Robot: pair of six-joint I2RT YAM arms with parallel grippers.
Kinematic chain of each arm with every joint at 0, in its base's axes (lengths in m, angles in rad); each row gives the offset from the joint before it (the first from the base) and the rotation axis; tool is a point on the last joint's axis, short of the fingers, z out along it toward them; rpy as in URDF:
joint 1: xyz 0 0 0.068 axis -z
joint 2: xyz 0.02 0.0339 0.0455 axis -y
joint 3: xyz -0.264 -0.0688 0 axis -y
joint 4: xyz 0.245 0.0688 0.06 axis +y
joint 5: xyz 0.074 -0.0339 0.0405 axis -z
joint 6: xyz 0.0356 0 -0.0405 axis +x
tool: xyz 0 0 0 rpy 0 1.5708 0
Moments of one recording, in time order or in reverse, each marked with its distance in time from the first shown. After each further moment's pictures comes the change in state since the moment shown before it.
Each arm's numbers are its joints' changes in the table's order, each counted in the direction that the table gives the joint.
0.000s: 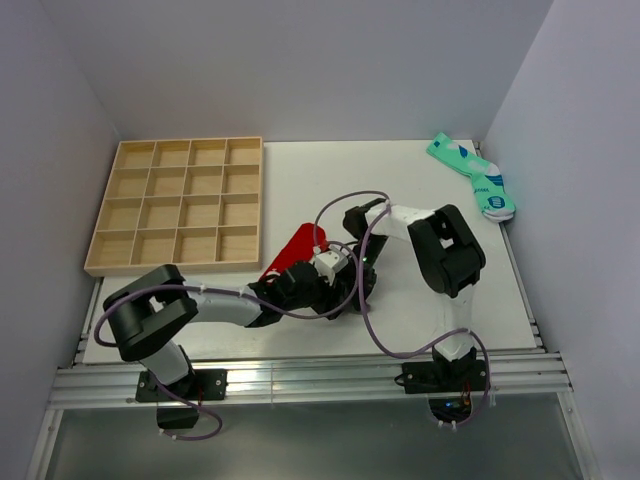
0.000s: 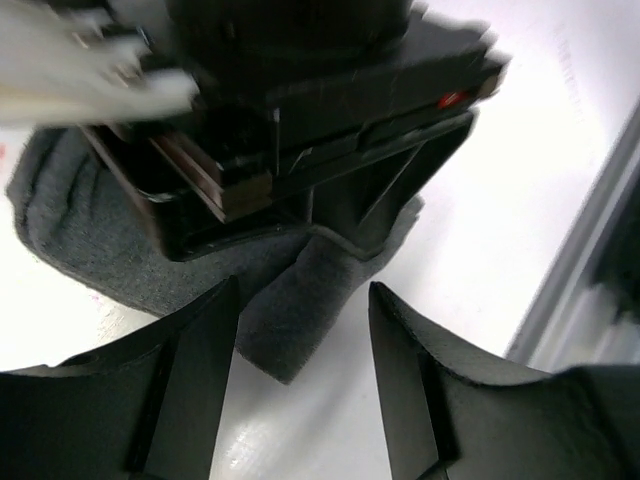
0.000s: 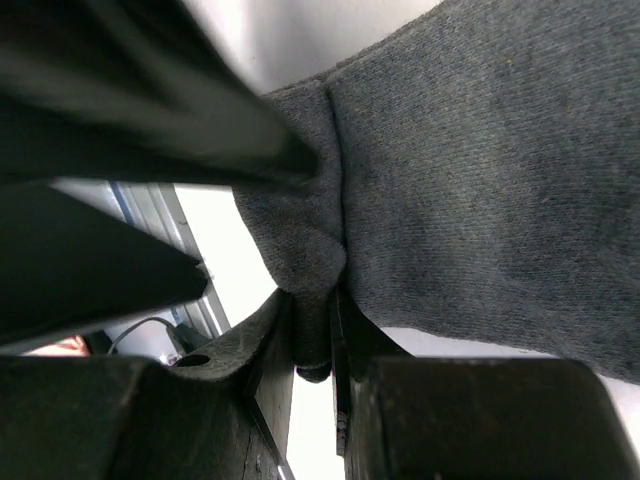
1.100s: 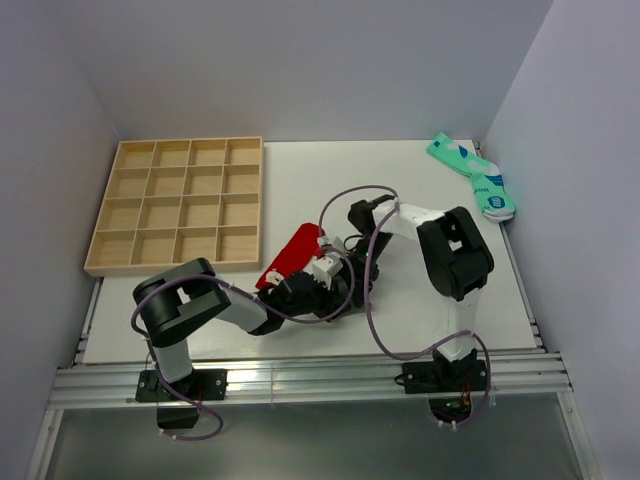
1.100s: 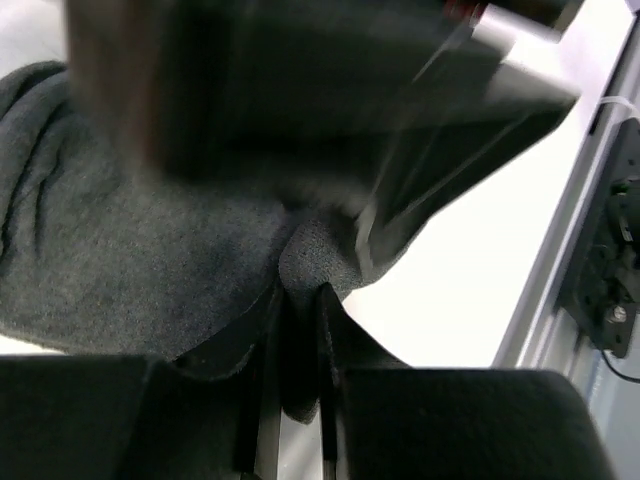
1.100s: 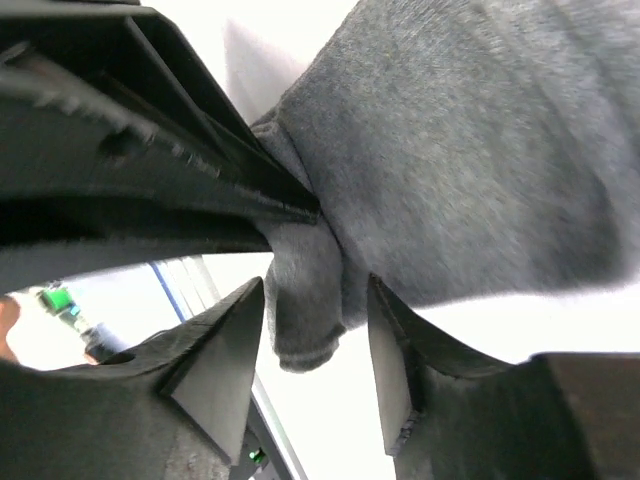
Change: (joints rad) left arm 0.002 -0.175 -0.076 -0.323 0.047 -0.144; right arm 0.024 0.022 0.011 -0.019 -0.005 0.080
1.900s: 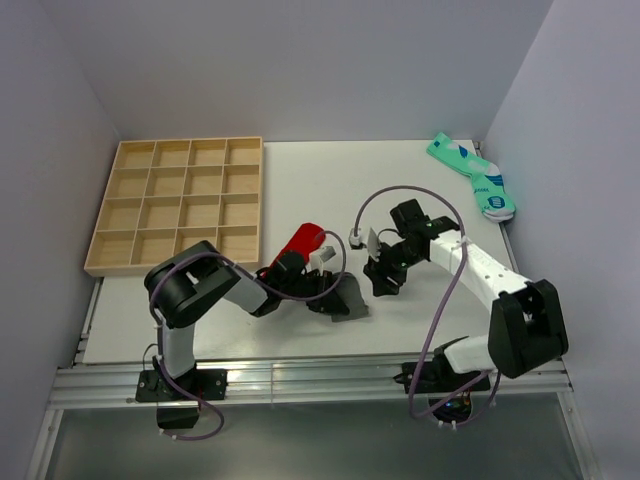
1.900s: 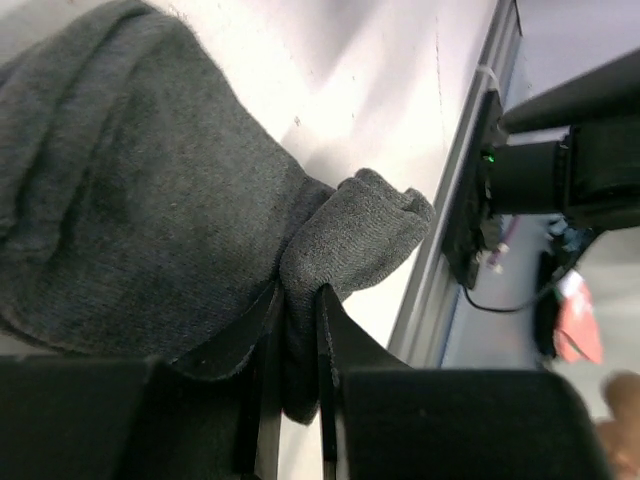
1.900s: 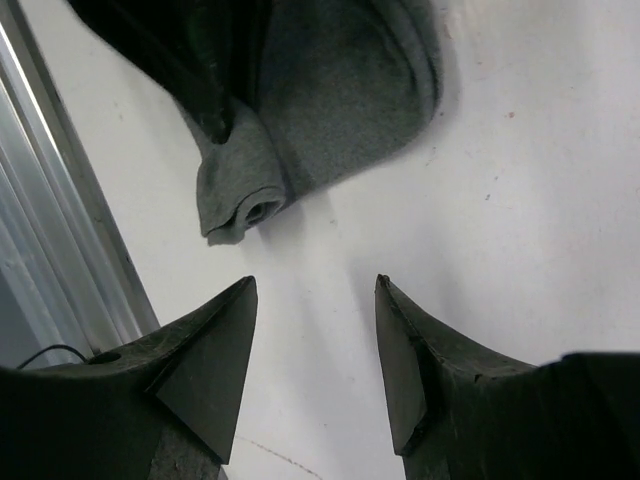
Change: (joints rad) left arm -0.171 -0.109 0.043 -0.022 0.451 -0.243; right arm 0.131 0.593 -0.330 -0.251 0.082 -0.056
